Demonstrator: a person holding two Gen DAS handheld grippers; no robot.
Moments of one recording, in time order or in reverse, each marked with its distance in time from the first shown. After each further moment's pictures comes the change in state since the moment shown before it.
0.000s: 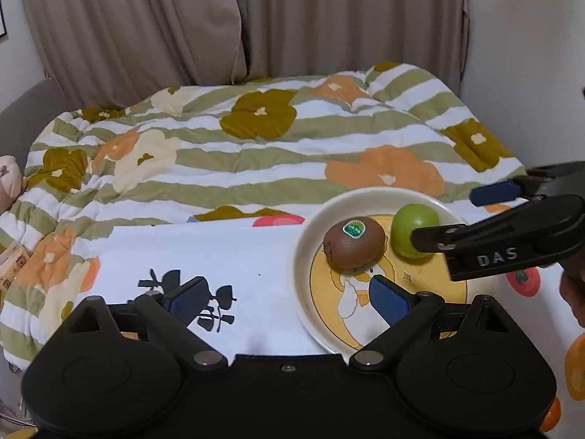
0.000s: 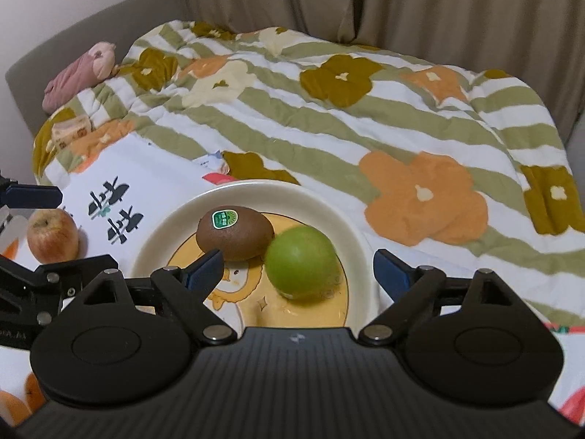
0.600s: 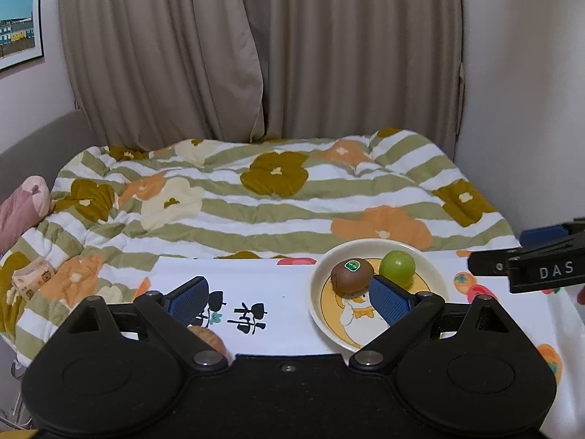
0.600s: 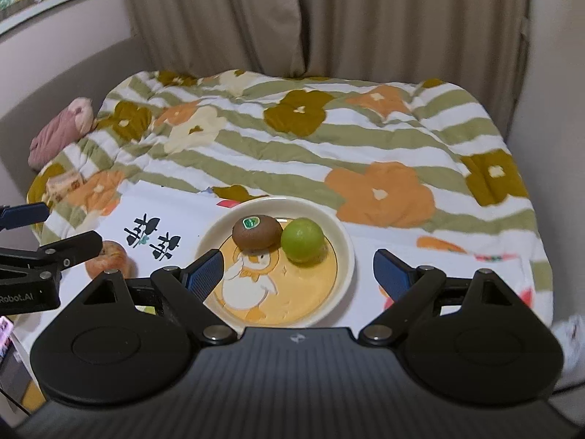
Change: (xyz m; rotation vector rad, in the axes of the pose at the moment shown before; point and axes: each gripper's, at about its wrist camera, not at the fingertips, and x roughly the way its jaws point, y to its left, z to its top) left arm -0.114 0.027 -0.023 -0.055 -0.197 0.000; right arm -0.146 0.040 -0.027 0.164 -0.098 -0.120
